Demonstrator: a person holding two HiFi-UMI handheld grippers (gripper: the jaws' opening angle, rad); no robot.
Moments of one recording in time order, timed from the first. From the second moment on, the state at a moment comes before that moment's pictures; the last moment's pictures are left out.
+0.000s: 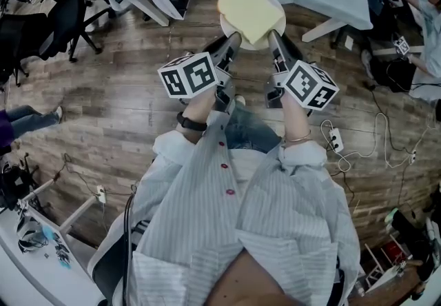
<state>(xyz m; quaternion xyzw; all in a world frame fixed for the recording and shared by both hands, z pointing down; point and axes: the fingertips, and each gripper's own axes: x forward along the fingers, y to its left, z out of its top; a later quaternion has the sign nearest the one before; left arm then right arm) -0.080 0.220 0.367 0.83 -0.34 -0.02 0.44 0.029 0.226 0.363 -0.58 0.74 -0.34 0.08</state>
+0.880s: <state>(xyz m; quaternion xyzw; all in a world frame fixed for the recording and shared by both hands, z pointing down) -0.047 0.085 0.366 0.84 -0.30 -0.01 0.45 0.059 0.099 0.362 -0.61 0.71 -0.34 0.08</state>
